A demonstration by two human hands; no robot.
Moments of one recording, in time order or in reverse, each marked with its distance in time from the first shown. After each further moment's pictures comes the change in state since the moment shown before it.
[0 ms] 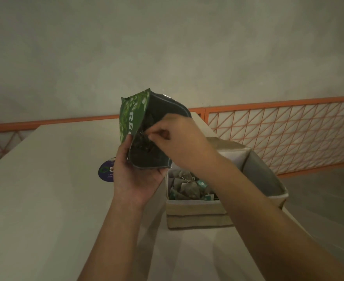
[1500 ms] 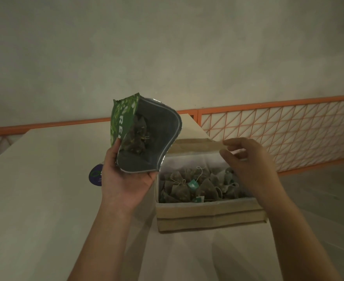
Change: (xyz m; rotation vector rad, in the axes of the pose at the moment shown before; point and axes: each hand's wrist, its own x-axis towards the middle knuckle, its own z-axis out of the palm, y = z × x) left_hand -0.002 -0.002 0.004 -0.002 -0.035 -0.021; right_hand -0.098 0.092 -0.057 0.080 0.261 0.507
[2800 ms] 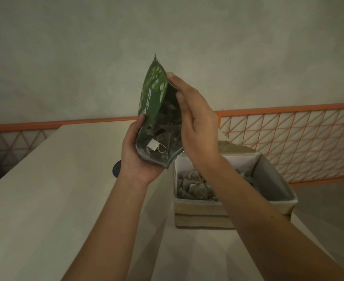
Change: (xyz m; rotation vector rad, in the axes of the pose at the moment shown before) left_hand 0.013 0.030 0.021 0.084 -0.115 -0.020; right_hand 0.033 -0.123 0.090 0.483 0.204 -0.702
